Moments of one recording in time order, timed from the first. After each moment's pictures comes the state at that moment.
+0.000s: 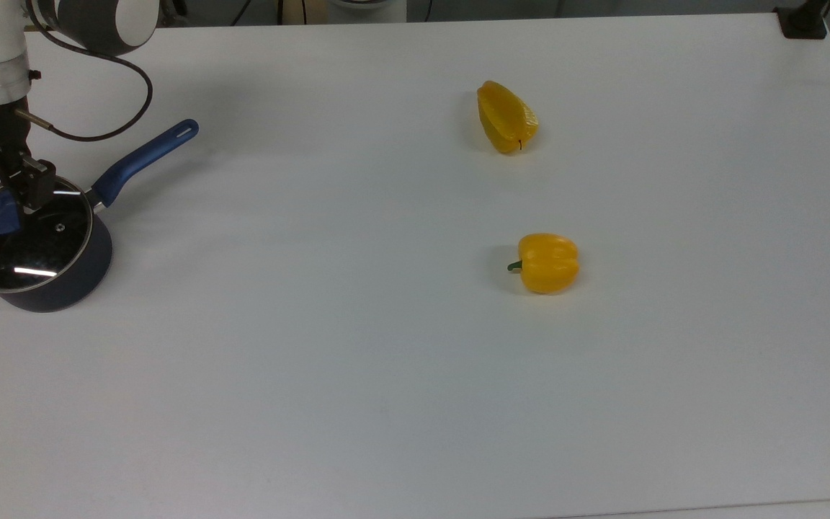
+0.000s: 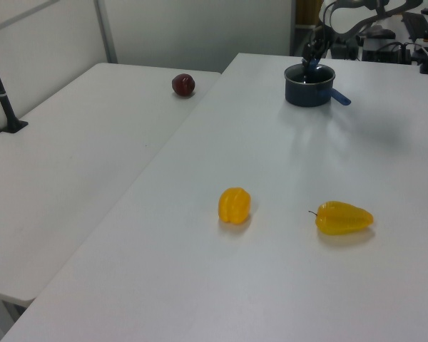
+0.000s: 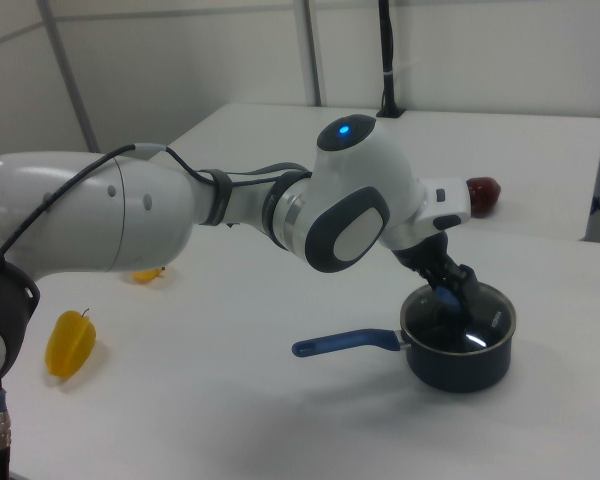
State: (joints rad) arm -0.40 0.49 -0.04 -1.55 -0.05 2.51 -0.02
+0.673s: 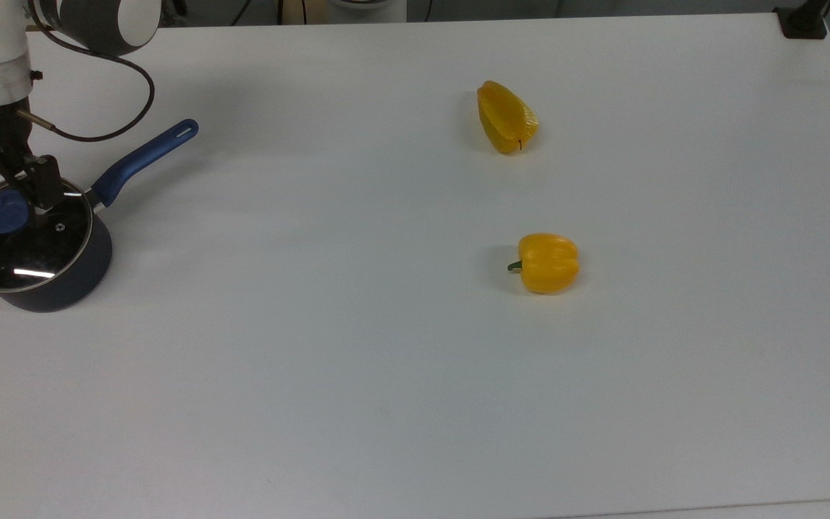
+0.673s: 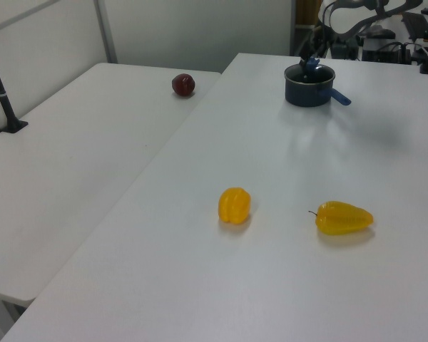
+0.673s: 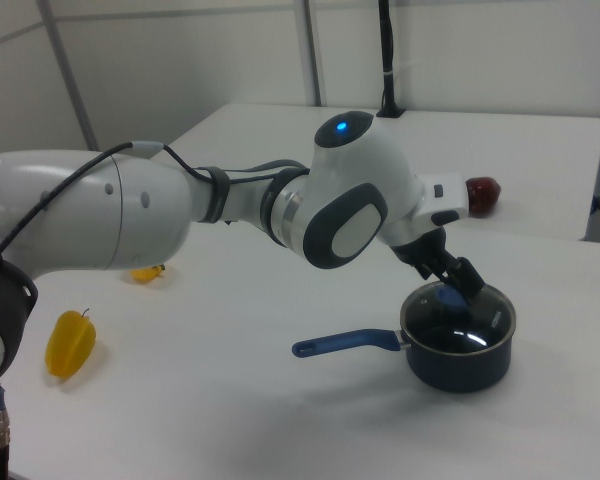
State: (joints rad) arm -0.40 0.48 -0.04 -1.55 -0.05 2.51 -0.02
